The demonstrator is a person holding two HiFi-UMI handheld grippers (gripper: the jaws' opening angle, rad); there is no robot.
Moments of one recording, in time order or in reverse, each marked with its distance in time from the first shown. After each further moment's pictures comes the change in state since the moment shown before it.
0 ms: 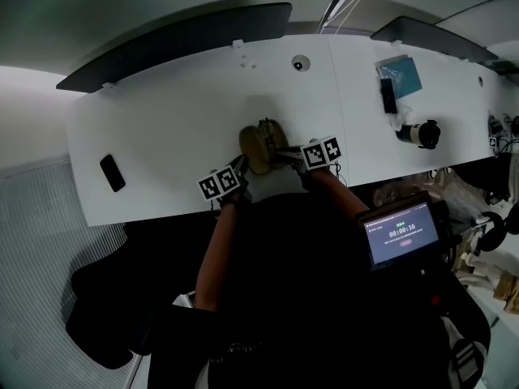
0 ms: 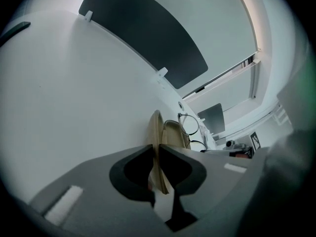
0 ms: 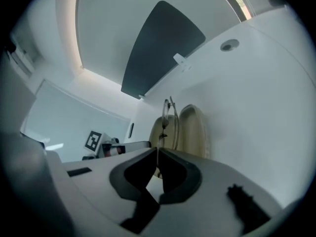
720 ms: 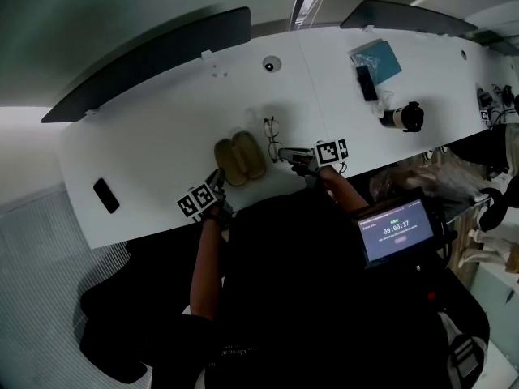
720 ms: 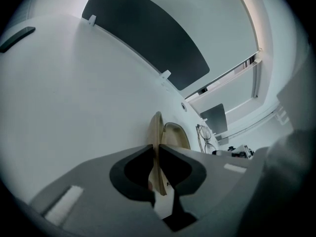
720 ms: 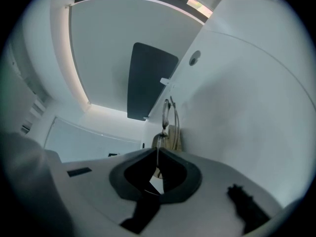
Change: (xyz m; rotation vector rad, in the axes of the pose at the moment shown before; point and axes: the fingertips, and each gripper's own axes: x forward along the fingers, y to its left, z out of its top) left arm -0.015 0.020 0.001 -0.002 0.001 0.033; right arm -0.067 -0.035 0.001 0.246 -0.227 0.174
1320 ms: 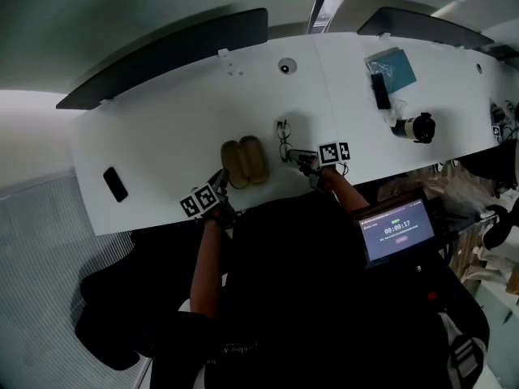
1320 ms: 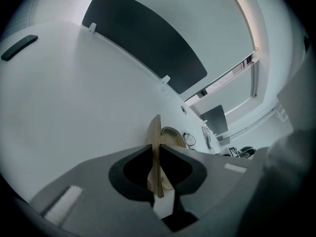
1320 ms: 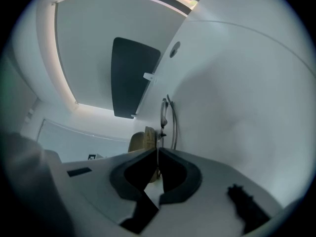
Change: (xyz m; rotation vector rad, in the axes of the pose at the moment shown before) left arm -0.024 0.005 0.003 0.028 -0.043 0.000; right arm 0.013 -0.055 -0.011 0.040 0.019 -0.101
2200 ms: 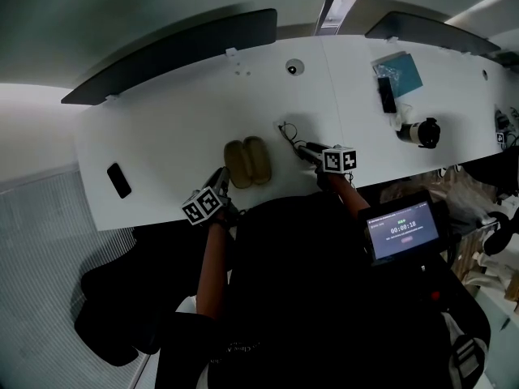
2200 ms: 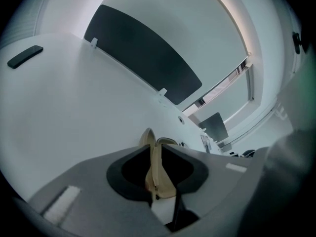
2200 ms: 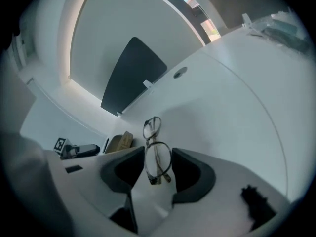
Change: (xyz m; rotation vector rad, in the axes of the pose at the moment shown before) left arm -0.023 -0.004 0.020 0.031 -0.139 0.008; right arm -0.021 -0.019 0.024 -0.323 -0.094 -0.276
